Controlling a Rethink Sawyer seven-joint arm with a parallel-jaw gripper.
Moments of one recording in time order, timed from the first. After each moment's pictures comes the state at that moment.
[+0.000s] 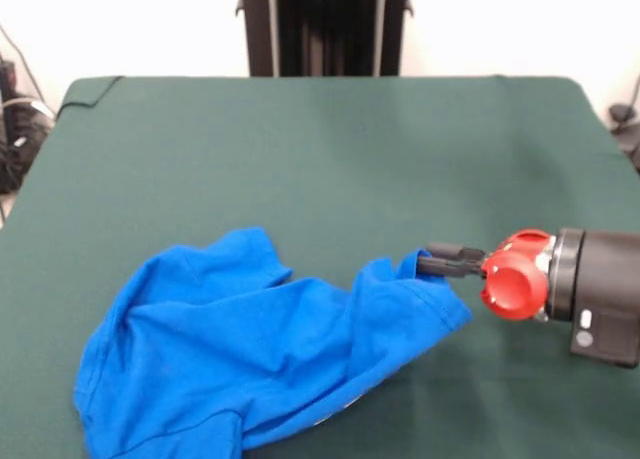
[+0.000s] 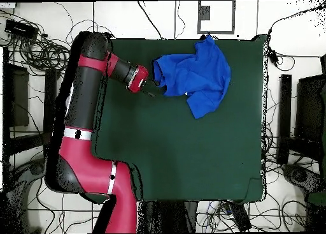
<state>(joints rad) -0.05 0.51 -2.93 0.35 1.65 1.83 4.02</state>
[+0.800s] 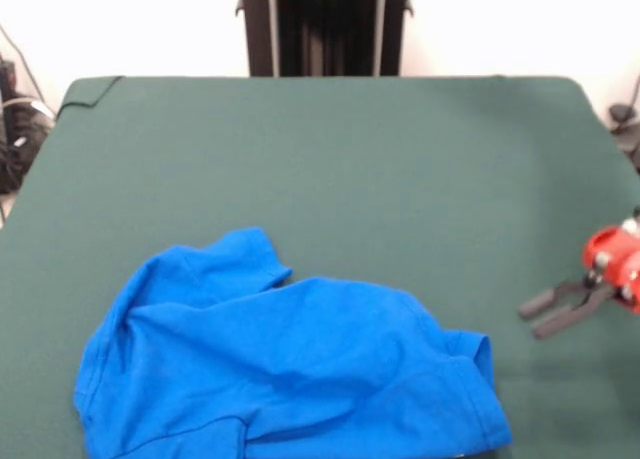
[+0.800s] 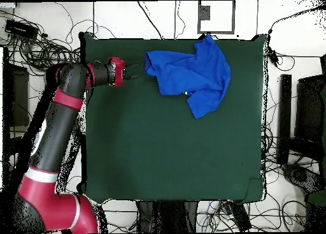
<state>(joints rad) 0.38 0.61 -2.06 0.79 1.32 1.03 3.75</state>
